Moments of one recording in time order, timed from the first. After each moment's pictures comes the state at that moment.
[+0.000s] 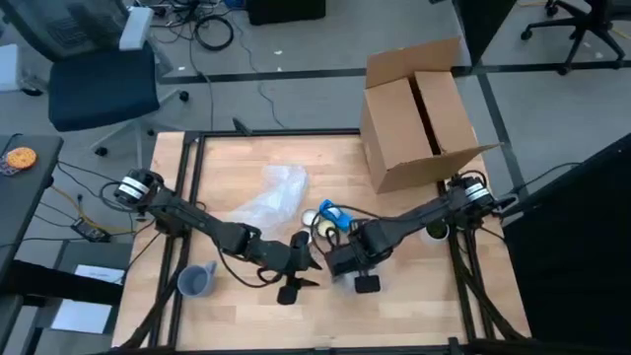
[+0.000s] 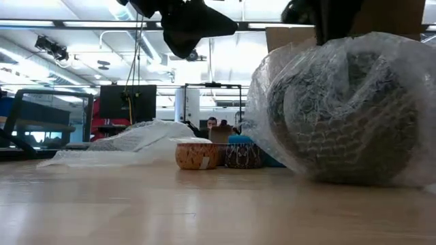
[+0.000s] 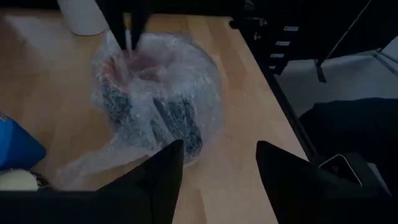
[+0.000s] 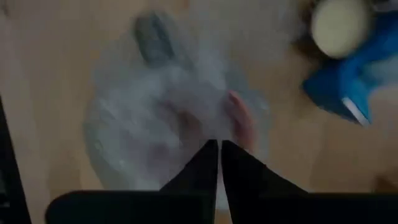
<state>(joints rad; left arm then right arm) -0.41 1.62 1.01 0.14 -0.10 -0.24 0.40 1.93 1.80 -1.40 0.09 0.34</state>
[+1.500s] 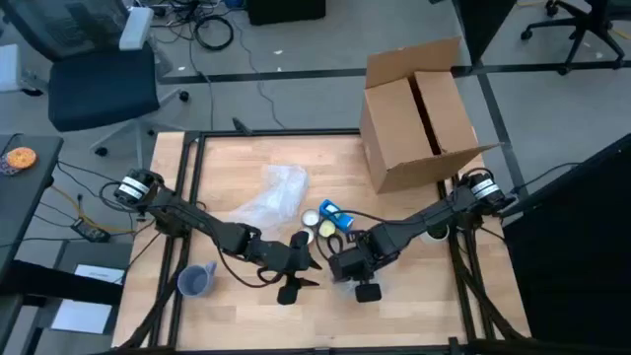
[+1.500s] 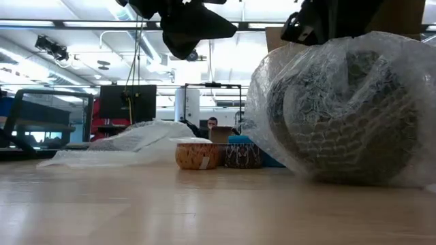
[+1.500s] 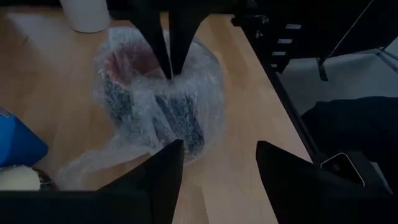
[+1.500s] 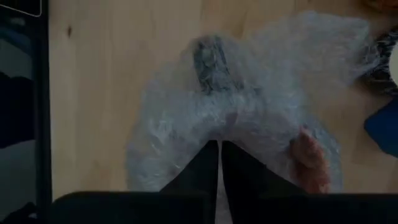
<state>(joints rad) -0.41 1.62 1.01 0.13 -0.11 -0.24 0.42 1.86 1.56 -1.01 -0.02 0.31</state>
